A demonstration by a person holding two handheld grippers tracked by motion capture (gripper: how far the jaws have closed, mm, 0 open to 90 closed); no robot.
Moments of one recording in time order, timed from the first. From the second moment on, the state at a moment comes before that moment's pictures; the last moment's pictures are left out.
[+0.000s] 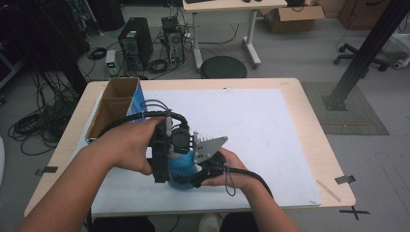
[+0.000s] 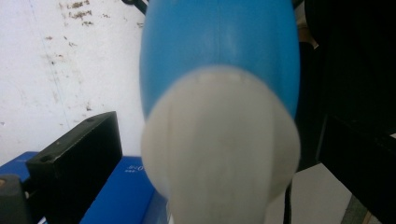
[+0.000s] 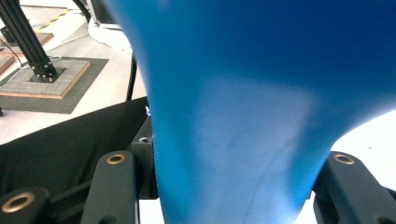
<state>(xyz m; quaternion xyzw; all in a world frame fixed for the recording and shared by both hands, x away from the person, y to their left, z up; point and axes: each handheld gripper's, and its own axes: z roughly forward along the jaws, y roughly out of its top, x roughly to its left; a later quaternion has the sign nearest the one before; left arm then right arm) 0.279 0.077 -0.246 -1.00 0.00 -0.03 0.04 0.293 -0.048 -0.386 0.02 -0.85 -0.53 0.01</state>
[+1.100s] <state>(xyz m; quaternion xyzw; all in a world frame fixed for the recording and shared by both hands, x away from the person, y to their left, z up) 0.279 0.076 -0.250 -1.00 0.00 -0.03 0.02 0.292 -0.034 -0.380 0.02 -0.85 -0.53 0.00</state>
